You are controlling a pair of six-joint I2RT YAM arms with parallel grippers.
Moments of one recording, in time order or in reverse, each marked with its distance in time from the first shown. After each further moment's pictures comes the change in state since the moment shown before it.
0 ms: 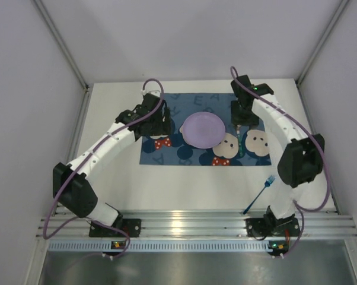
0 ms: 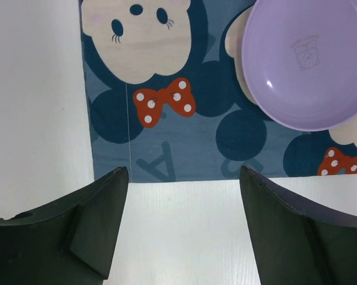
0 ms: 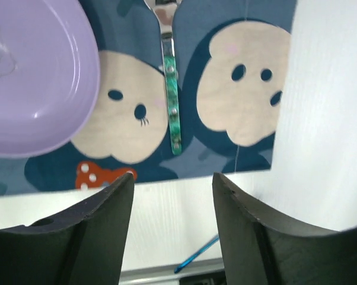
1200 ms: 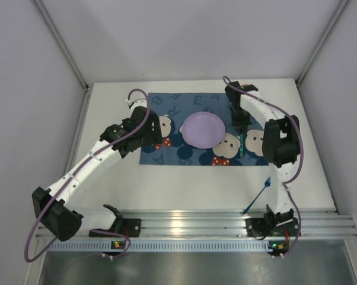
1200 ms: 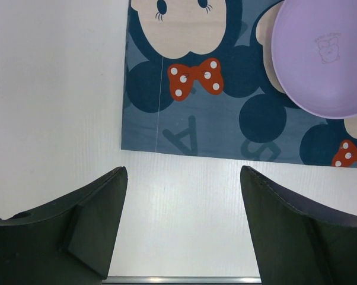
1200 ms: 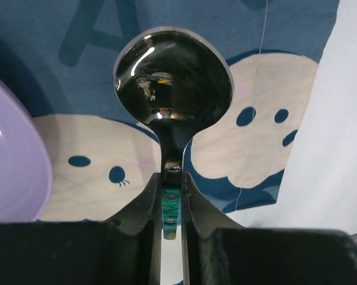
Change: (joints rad) left arm -0.067 -0.225 -0.119 -0.075 -0.137 -0.098; right arm -0.045 0.234 0.079 0.002 0.027 0.000
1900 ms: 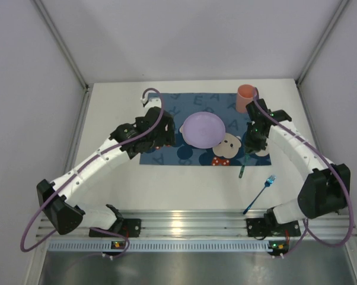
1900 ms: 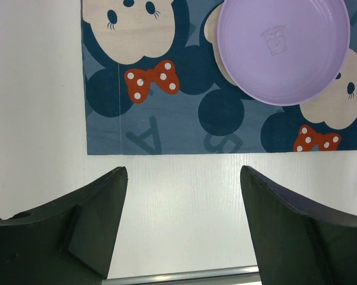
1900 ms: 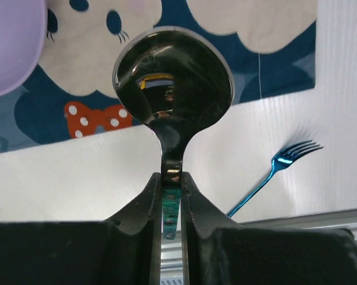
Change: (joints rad) left arm -0.142 0.061 0.095 -0.008 -0.040 -0.035; right arm 0.000 -0.693 -0.618 0.105 -0.182 0.239
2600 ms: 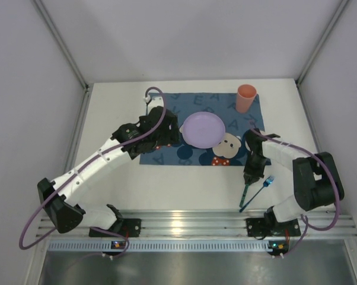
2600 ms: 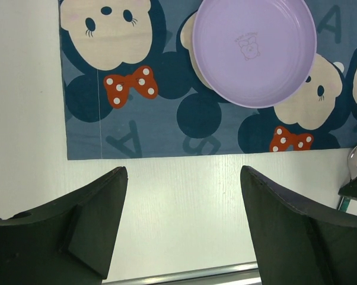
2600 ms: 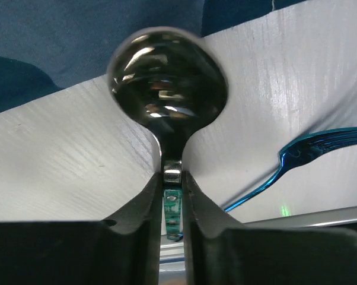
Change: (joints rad) left arm -0.043 0.015 0.035 0.020 0.003 -0.034; right arm -0.040 0.098 -0.385 0.182 -0.101 0.048
